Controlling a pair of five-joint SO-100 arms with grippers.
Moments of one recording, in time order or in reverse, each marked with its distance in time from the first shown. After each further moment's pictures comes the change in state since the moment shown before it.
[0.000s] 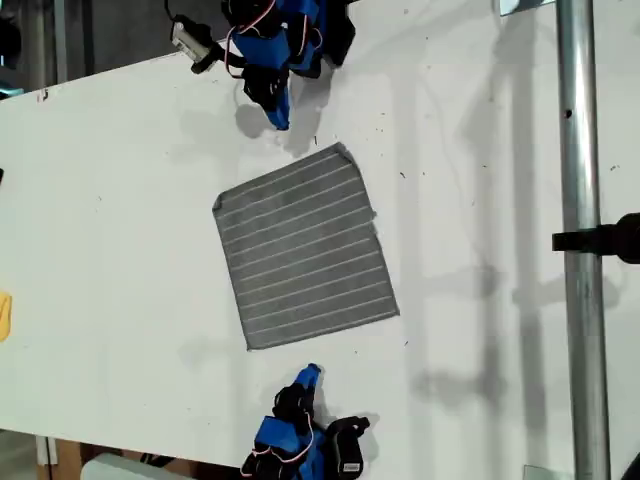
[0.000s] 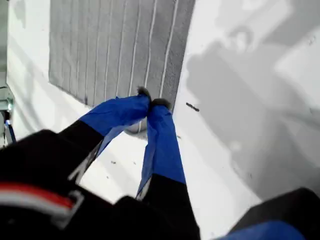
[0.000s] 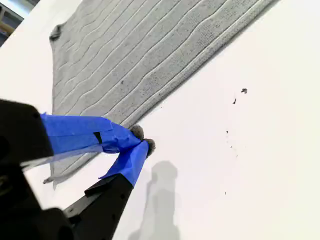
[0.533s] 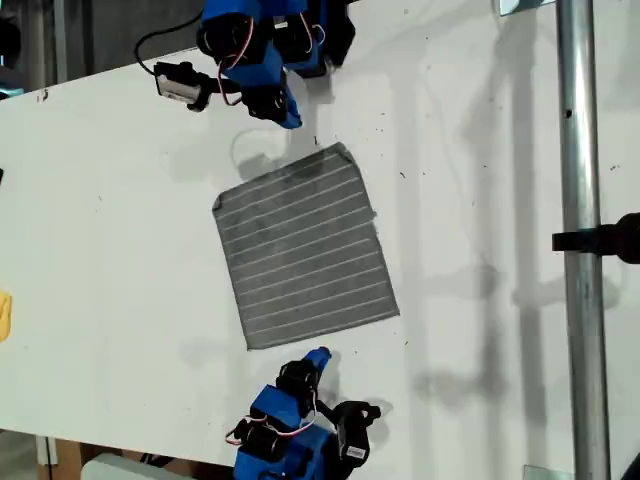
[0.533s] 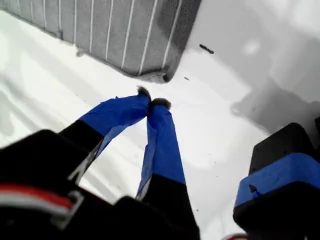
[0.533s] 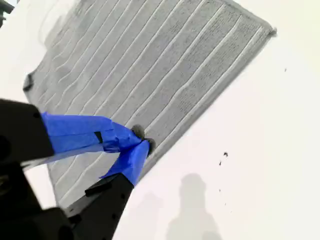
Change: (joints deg) arm 0 10.4 -68.0 -44.0 -14.3 -1.3; arm 1 -15.9 -46.4 -35.1 9.3 1.5
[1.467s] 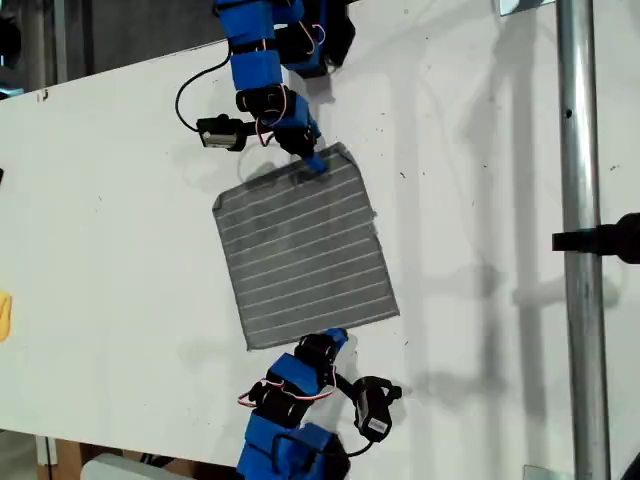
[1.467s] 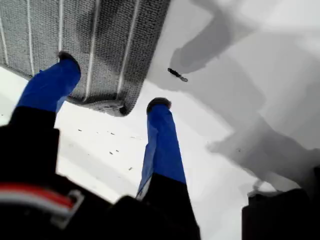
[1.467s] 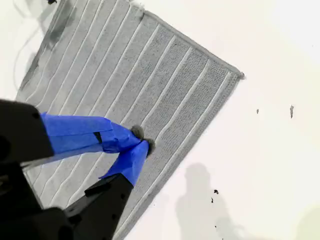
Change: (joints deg) arm 0 5.2 -25.6 -25.0 5.8 0.1; arm 1 0.3 -16.3 20.3 -28.9 -5.4
